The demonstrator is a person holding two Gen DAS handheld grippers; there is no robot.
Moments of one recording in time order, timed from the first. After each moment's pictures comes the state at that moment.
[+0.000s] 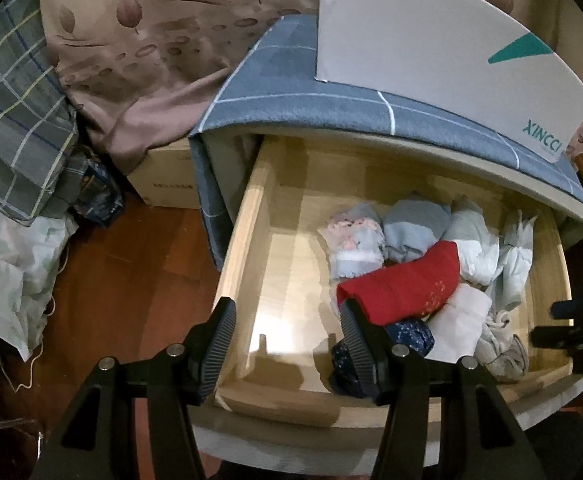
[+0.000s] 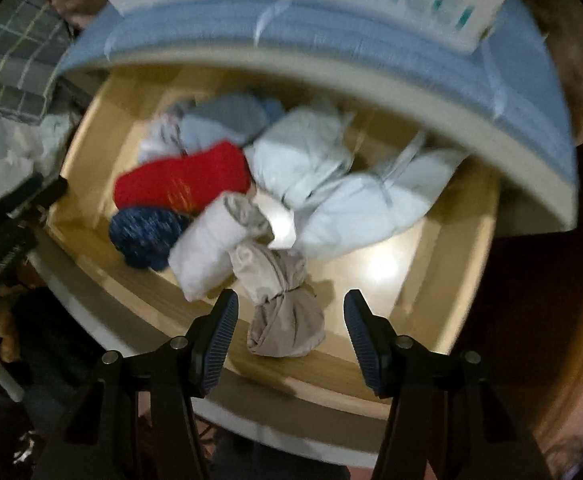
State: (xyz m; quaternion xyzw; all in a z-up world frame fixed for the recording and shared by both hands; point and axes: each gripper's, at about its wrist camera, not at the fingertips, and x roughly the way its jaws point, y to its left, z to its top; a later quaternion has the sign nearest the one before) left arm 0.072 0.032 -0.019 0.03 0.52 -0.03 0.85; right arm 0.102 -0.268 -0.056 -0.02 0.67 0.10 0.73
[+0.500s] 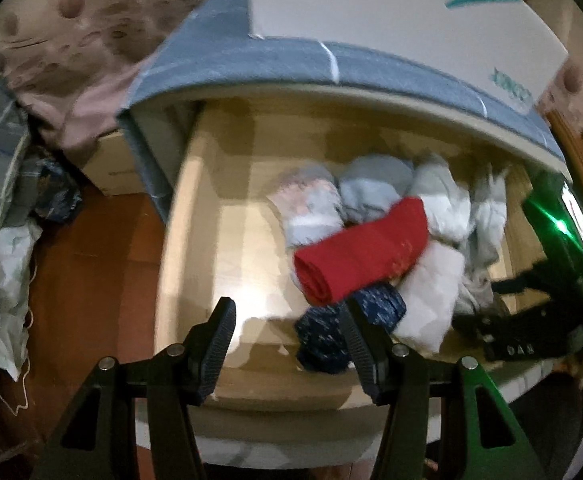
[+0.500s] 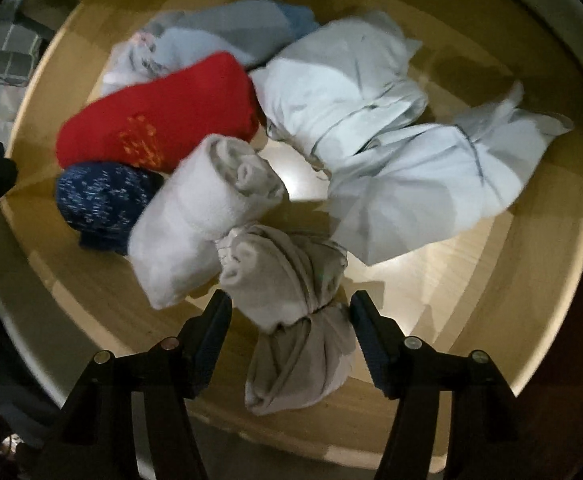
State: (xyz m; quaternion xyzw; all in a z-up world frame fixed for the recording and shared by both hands) left arm 0.076 0.011 -0.039 0.05 0.57 -0.12 0.81; right arm 0.108 -0.241 -0.133 -0.05 0.72 0.12 0.68
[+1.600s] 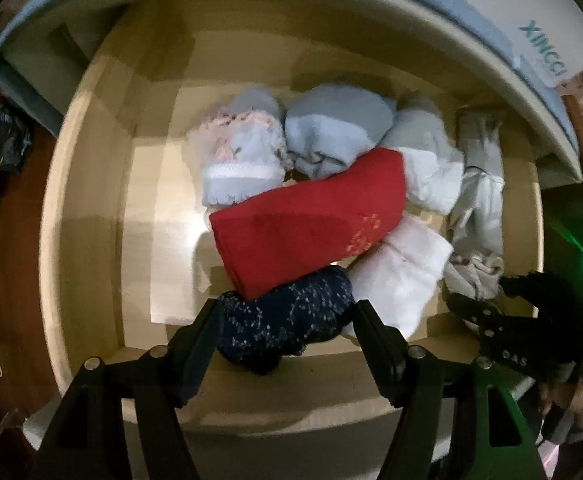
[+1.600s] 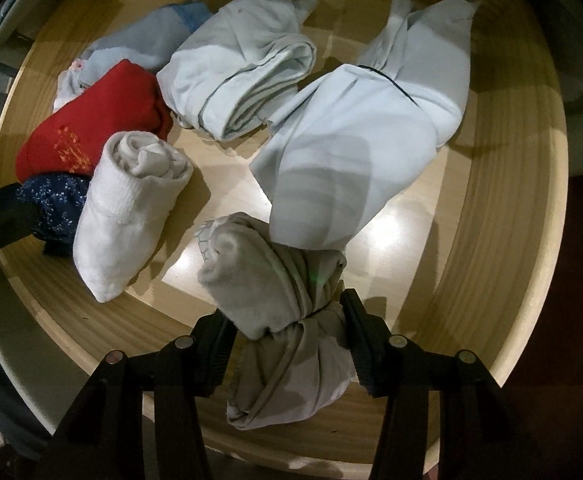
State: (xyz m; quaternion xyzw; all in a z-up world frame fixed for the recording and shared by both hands) left arm 0.110 -0.037 -0.093 0.00 0.69 -0.13 0.71; right arm 0.085 -0.296 -0.147 0.00 0.71 0.08 0.70
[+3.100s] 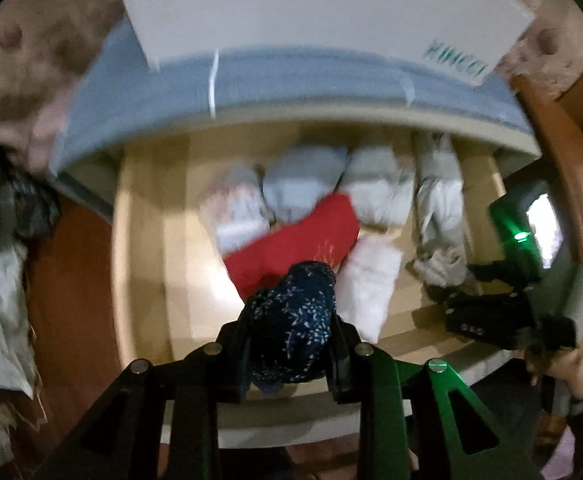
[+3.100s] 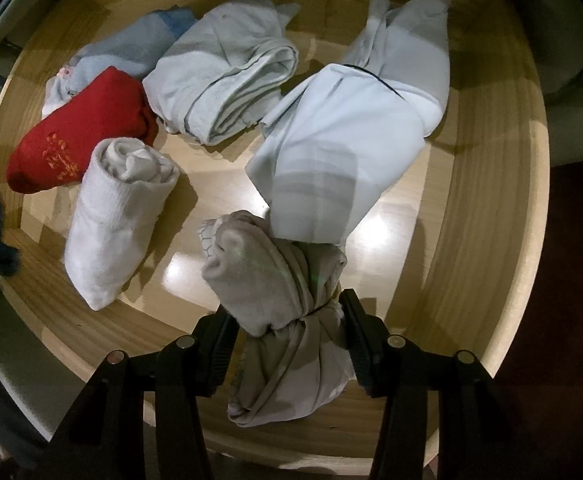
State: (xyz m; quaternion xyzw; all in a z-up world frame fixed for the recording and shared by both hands) left arm 0.099 -0.052 -0.003 0.09 0.60 -0.16 0.78; right arm 0.083 -0.288 -0.145 0.00 0.71 0.04 0.70
